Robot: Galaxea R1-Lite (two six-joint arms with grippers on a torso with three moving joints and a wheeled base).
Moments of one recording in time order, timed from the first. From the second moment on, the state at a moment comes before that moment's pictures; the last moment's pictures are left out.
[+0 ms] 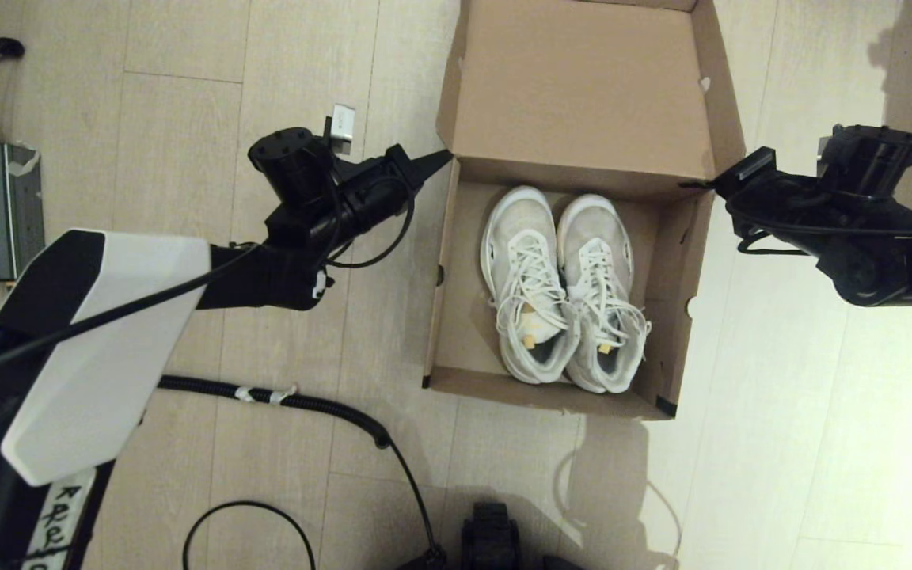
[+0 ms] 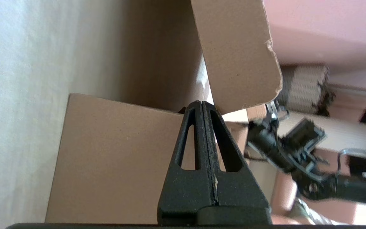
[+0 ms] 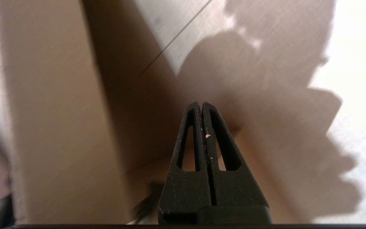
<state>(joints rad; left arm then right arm) -0.37 2.34 -1.93 -0.82 -0.59 -0.76 -0.04 2.06 -1.48 -0.73 0.27 1.03</state>
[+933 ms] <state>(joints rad) -0.32 2.23 -1.66 -0.89 -0.60 -0.74 0.01 1.94 -1.17 -0.73 0.36 0.86</state>
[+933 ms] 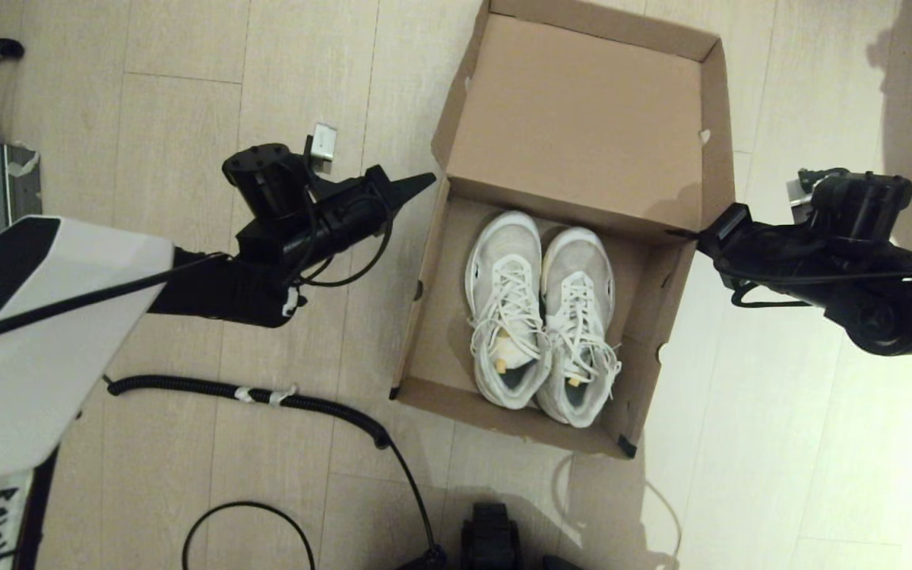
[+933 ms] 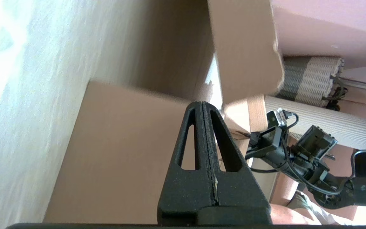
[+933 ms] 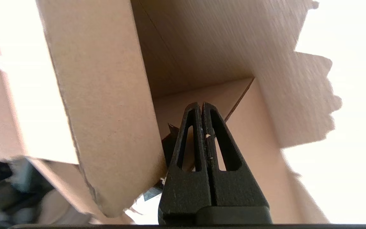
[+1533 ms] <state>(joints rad) -0.28 2.22 -1.68 -0.95 -0.60 -0.74 0.01 1.95 -1.17 -0.73 0.26 0.75</state>
